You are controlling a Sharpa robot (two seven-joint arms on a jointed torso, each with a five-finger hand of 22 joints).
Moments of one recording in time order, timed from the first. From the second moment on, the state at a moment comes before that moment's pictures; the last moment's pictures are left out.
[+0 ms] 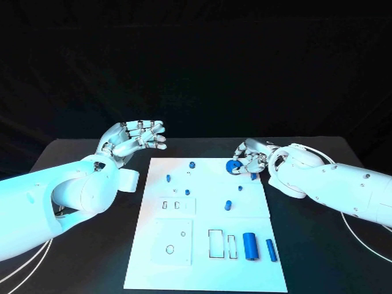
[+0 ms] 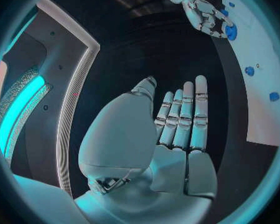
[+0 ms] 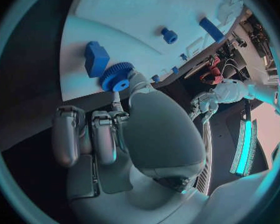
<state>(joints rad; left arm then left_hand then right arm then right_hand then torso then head) 1.21 -0.96 0.01 1.65 -0.03 -0.41 0.46 1.53 -0.11 0.13 0.28 0.26 0.86 0.22 0.19 0.17 1.00 0.18 0.07 0.07 0.95 0.13 0.38 0.43 0.17 0.92 0.21 0.58 0.29 1.26 -0.66 -0.10 1.21 -1.31 -0.29 -0.12 1.48 -0.15 0.02 0.29 0.29 0.89 0.15 0.22 0.48 1.46 0.07 1.55 1.31 1.46 0.00 1.56 1.31 0.05 1.46 0.11 1.43 1.31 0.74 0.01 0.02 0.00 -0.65</state>
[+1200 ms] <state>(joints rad) 1.21 -0.94 0.01 1.65 -0.03 -0.41 0.46 1.53 -0.11 0.13 0.28 0.26 0.86 0.22 0.19 0.17 1.00 0.18 0.07 0.07 0.95 0.13 0.38 0.43 0.17 0.92 0.21 0.58 0.29 1.27 -0.61 -0.09 1.40 -1.43 -0.45 -0.11 1.47 -0.20 0.48 0.17 0.30 0.96 0.14 0.20 0.19 1.46 0.06 1.56 1.31 1.47 -0.01 1.56 1.31 0.05 1.47 0.10 1.45 1.31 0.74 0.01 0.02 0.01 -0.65</state>
